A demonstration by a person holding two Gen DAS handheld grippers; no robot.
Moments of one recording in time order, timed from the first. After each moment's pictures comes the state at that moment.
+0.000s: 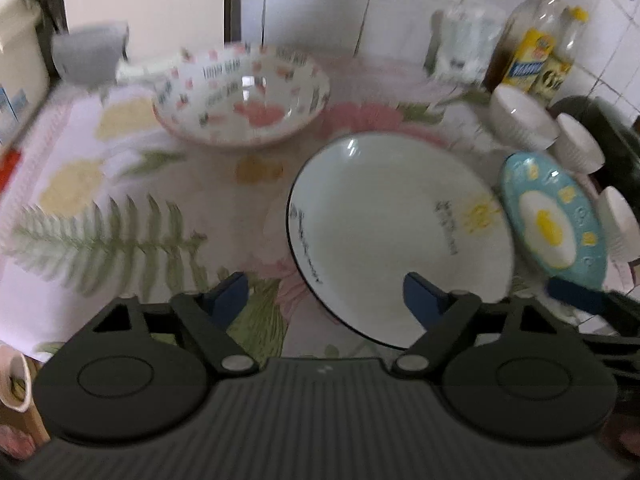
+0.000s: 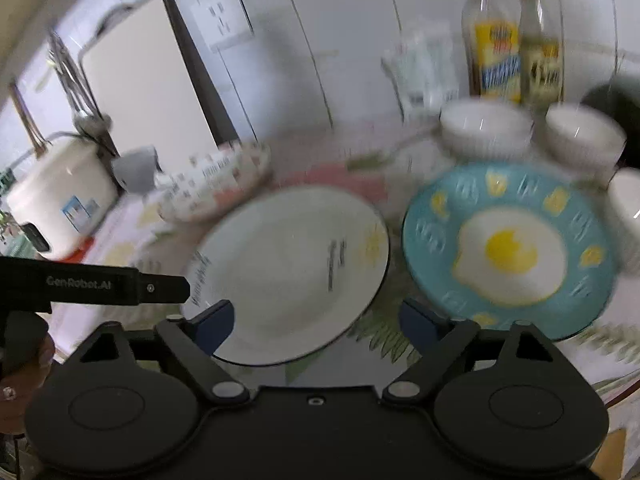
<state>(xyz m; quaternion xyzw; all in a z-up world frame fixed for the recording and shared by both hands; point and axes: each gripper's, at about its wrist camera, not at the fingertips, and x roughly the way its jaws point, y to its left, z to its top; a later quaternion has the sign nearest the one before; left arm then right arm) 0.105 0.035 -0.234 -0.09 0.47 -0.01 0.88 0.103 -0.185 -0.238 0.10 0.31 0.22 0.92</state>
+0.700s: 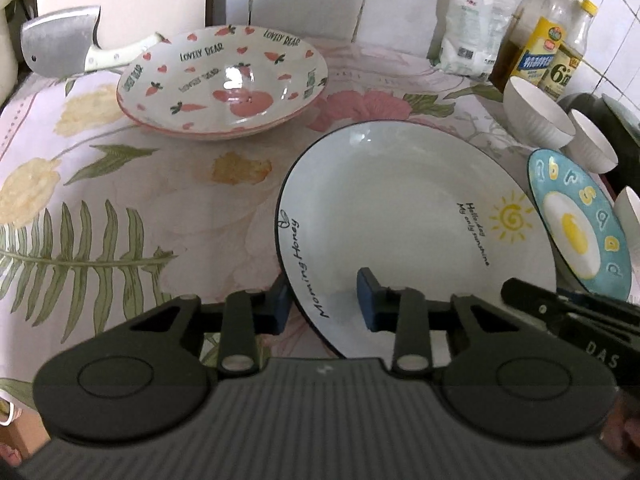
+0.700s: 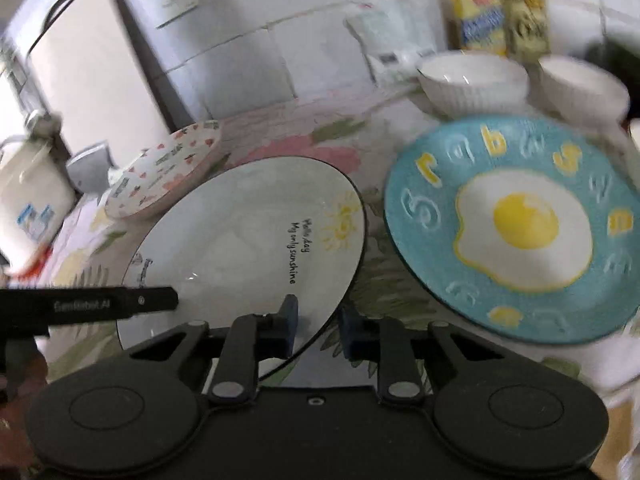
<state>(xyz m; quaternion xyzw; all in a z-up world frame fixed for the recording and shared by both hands) 0.130 0.037 -0.272 -0.10 0.45 -0.03 0.89 0.138 -0.172 -0.264 0.10 0.32 0.18 0.93</state>
